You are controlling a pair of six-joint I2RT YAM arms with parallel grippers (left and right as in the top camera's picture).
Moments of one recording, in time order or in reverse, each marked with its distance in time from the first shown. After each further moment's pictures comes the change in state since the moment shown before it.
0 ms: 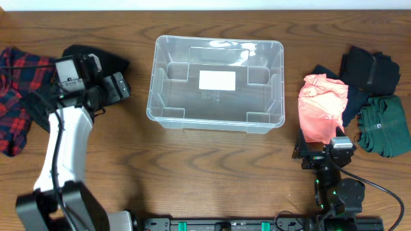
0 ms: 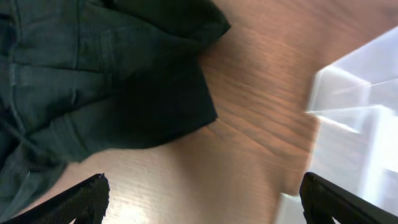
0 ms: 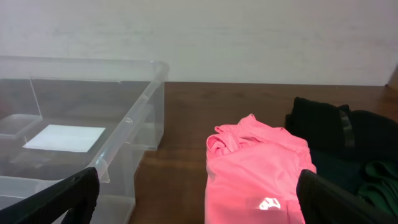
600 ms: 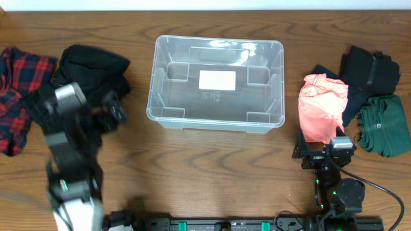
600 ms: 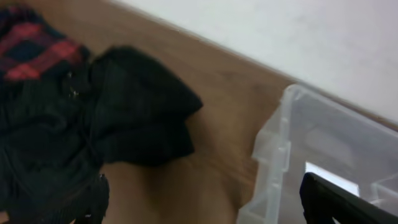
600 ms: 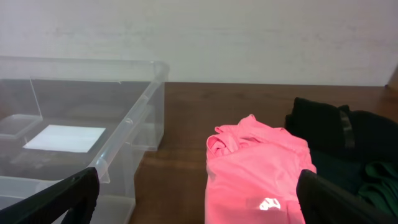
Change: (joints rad) left arm -0.001 -0.618 -0.244 0.065 -0.044 -0.131; right arm 0.000 -0.001 0.000 0.000 0.000 0.000
